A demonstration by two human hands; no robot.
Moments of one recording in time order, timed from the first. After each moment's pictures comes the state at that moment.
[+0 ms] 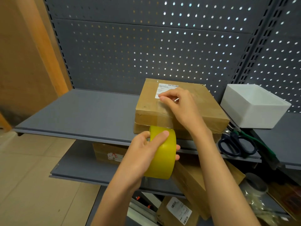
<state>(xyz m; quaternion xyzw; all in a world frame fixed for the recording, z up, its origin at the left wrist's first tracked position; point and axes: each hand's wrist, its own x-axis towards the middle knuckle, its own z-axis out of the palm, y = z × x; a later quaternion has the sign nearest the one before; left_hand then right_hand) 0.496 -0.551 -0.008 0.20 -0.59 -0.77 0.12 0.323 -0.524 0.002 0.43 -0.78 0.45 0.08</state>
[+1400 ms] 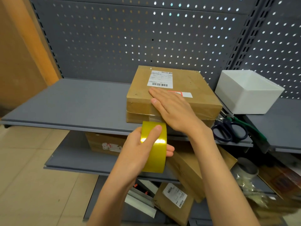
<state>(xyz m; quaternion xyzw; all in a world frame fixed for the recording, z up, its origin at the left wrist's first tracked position) 0.495 -0.538 -0.026 0.21 -0.62 -0.74 0.14 0.341 -0.501 -0.013 0.54 -0.83 0.16 0.06</state>
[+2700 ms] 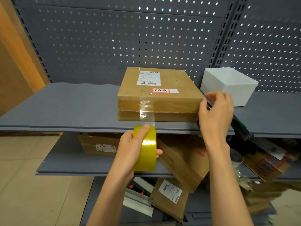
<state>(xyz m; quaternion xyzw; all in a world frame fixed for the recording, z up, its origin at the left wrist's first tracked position) 0.496 -0.534 -0.038 0.29 -0.57 -0.76 0.13 0.336 -0.416 -0.031 0.14 -0.86 0.39 0.31</state>
